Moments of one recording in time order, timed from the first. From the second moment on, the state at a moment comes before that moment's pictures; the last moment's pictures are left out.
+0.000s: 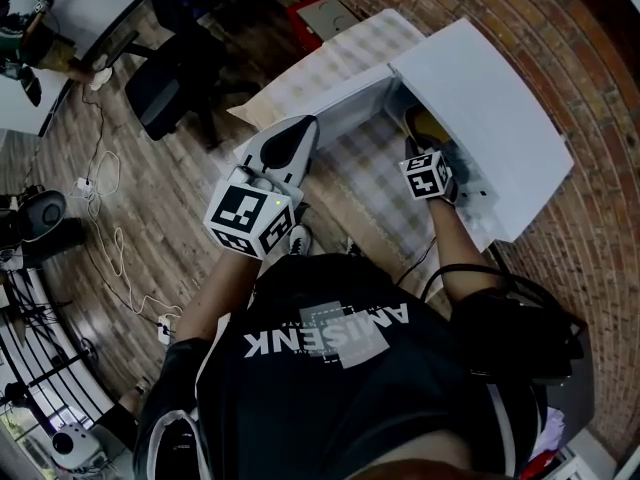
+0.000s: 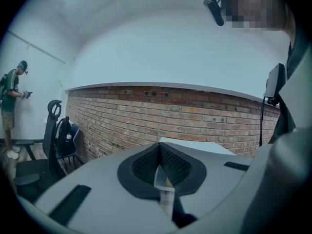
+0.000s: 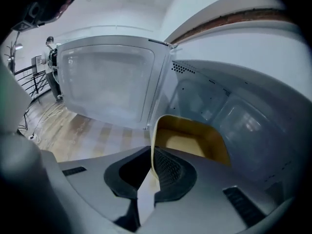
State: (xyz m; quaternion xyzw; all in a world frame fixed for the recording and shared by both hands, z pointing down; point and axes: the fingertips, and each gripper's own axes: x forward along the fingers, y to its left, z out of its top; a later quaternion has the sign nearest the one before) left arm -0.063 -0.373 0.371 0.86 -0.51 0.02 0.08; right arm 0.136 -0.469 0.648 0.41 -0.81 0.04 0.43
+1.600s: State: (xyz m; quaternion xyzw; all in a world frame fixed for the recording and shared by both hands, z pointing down) left arm -0.080 -0.366 0.361 0.87 -0.49 -0.02 0.10; right arm 0.154 -0.466 0.624 0.49 -0.75 0.02 0.45
